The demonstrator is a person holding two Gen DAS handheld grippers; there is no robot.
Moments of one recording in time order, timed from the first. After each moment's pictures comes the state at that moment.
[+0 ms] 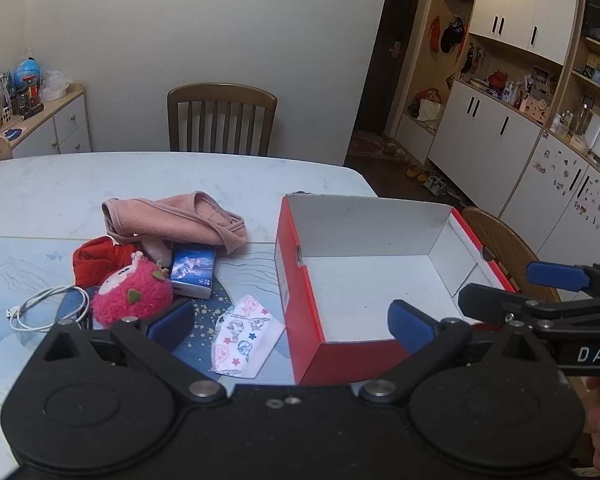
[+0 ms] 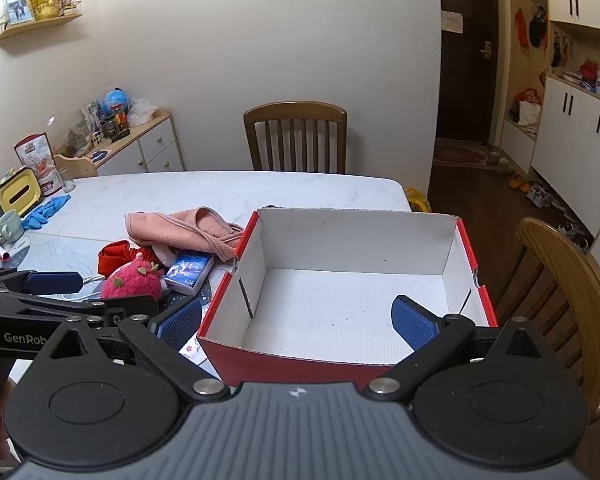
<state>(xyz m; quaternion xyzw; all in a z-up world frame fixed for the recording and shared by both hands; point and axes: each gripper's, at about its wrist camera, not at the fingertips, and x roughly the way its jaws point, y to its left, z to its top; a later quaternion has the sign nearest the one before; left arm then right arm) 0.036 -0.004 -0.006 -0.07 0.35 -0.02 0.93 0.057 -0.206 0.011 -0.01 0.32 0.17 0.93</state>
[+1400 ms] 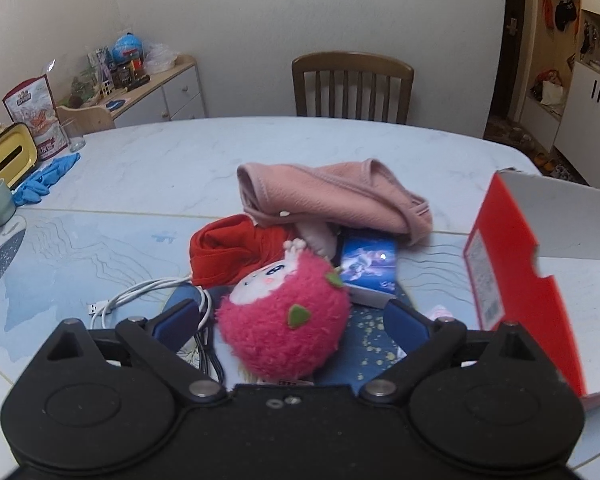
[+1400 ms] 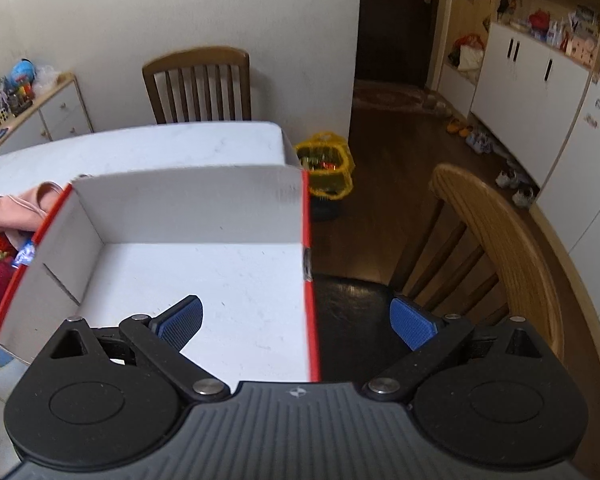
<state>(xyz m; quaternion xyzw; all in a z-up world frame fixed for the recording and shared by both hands) 0.105 0.082 -0.079 -0.03 0.39 0.16 0.91 0.172 -0.321 -0.052 -0.02 0.42 0.07 0.90</state>
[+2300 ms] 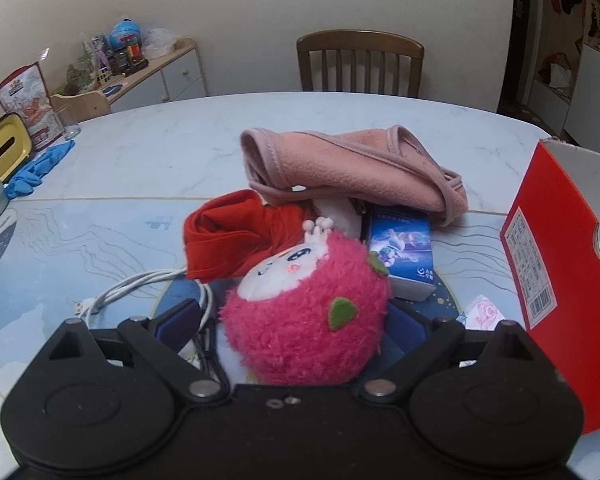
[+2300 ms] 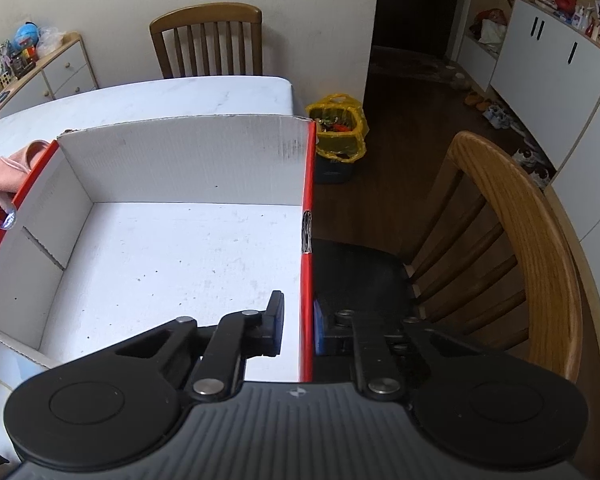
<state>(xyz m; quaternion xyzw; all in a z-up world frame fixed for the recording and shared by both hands) 0.128 0.097 -0.114 -0.02 0.41 0.16 0.90 0.191 -0.319 -0.078 -0.04 0.46 0.10 0.88</state>
